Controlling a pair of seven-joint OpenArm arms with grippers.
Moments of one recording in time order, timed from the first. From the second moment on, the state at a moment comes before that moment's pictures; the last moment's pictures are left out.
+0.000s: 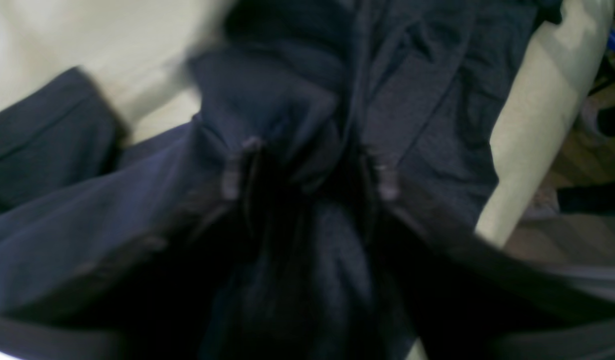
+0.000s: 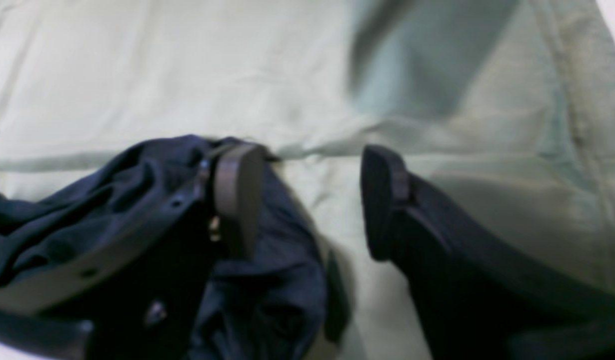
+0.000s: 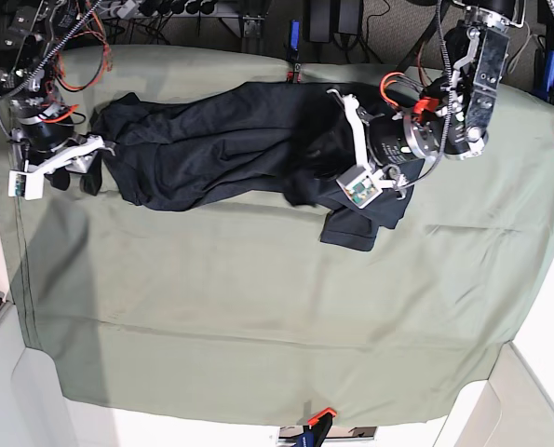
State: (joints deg) left arm 9.8 -21.7 7.9 101.9 -26.7 -38.2 41.2; right arm -14.0 3.0 24.0 107.6 24.1 18.7 -49.7
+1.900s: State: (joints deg) left arm 21.0 -19.1 -12.7 104.0 -38.7 -38.2 37.3; right arm -14.8 4.6 19.1 98.3 28.1 26.0 -46.2
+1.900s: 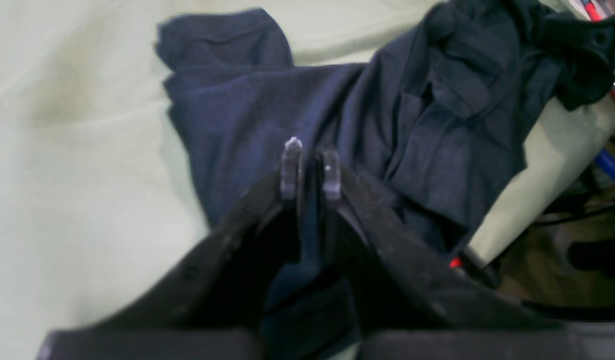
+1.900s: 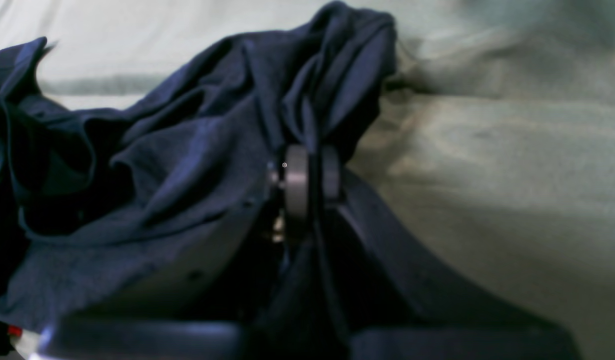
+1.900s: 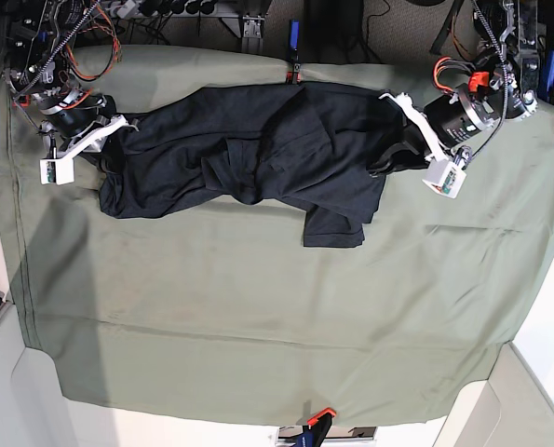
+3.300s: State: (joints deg) left arm 19.7 -17.0 4.7 119.5 -27.0 -38.4 40.8; right arm -14.7 4.4 24.3 98.3 30.1 26.6 -45.8
